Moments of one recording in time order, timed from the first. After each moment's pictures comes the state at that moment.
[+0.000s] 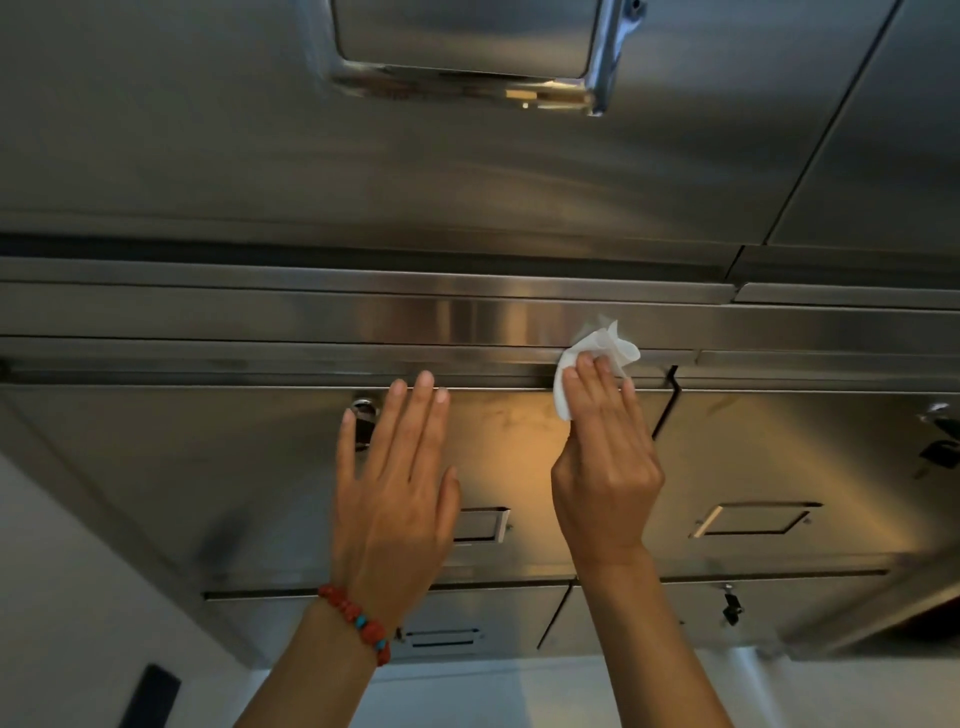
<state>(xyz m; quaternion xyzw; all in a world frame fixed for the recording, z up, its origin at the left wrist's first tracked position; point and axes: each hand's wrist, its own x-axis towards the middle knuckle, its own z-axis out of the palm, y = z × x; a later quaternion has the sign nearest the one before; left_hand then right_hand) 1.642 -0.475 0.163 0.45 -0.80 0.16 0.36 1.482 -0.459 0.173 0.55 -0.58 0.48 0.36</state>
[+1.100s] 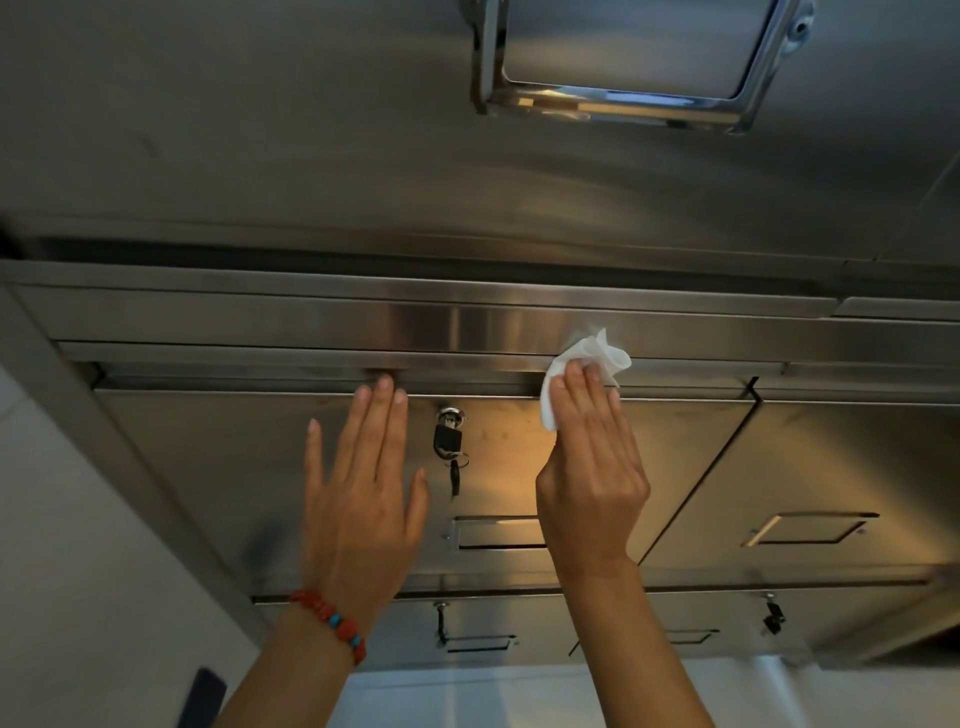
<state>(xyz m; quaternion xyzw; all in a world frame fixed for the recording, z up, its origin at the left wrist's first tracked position) 1.724 -0.506 0.154 0.50 -0.79 0.14 0.34 1.559 -0.480 0.169 0.55 -0.59 0.47 0.36</state>
